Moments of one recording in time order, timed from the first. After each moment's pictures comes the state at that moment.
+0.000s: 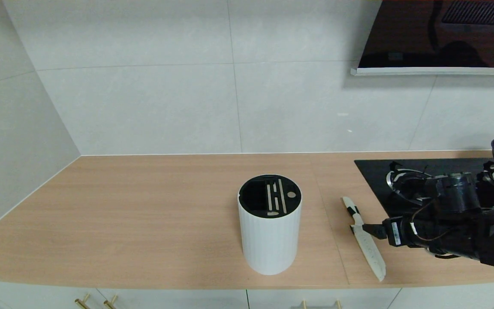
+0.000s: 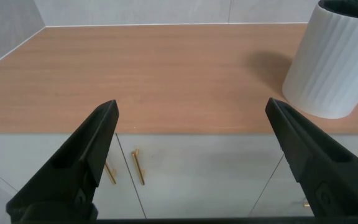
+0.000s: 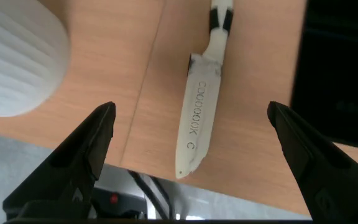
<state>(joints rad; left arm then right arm) 0.00 0.00 0.00 0.00 0.01 0.00 0.26 1.81 -0.59 -0.58 -0.04 0.03</state>
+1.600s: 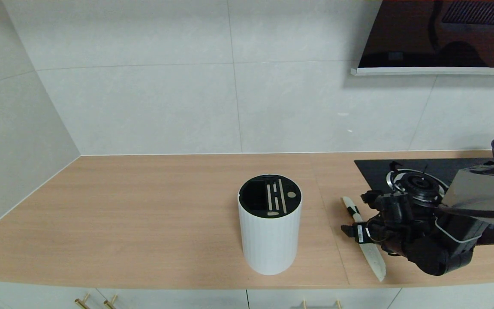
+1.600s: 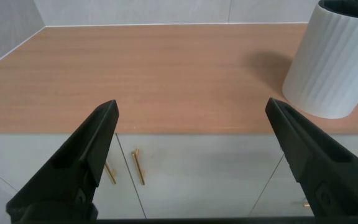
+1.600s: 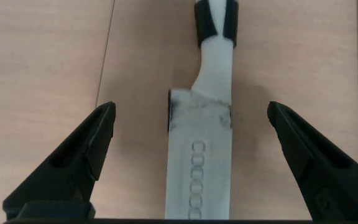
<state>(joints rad) 0.00 0.00 0.00 0.00 0.01 0.00 0.26 2.28 -0.76 -0.92 -0.13 0.11</state>
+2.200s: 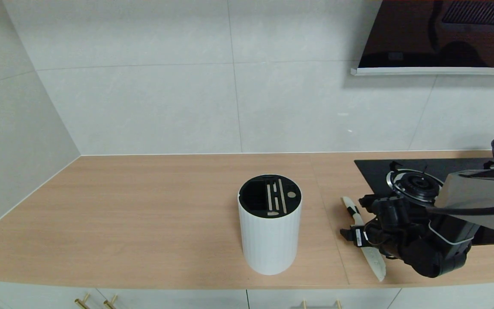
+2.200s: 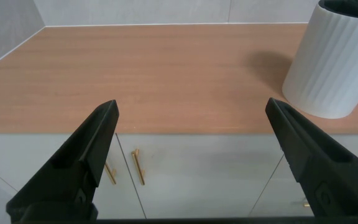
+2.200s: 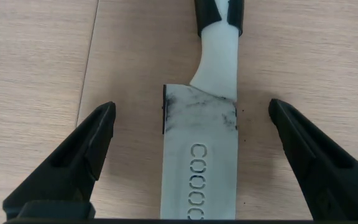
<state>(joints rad) 0.00 0.00 0.00 0.00 0.01 0.00 0.26 2.33 -0.77 -0.93 -0.13 0.11</state>
